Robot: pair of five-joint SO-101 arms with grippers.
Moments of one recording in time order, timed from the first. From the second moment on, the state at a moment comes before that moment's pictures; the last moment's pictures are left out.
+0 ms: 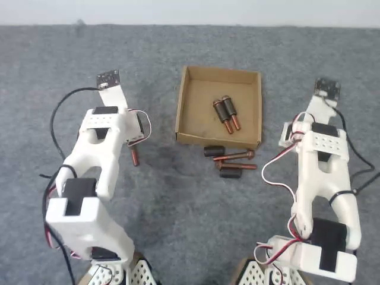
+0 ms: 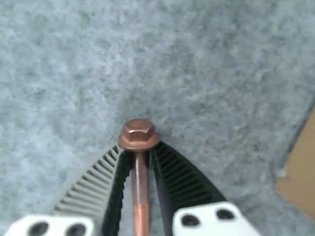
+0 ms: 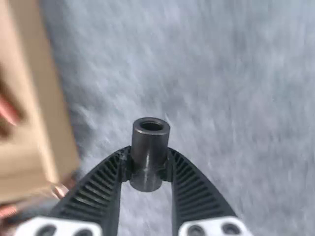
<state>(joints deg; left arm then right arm) -8.0 11.4 26.5 50.2 18.7 7.6 -8.1 33.0 47.0 -5.7</state>
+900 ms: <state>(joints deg) -8.0 -1.0 40.3 39.1 12.5 5.6 9.6 32.4 -25.8 -5.7</state>
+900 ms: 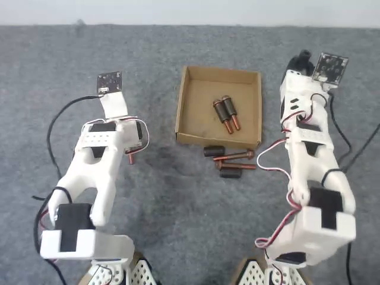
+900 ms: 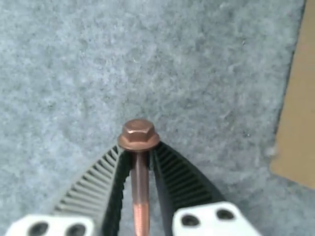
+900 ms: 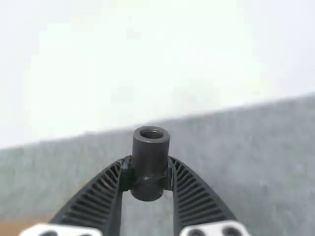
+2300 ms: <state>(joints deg) -8.2 -1.5 41.9 34.9 12.5 -9.8 10.9 77.7 -85.9 -6.4</state>
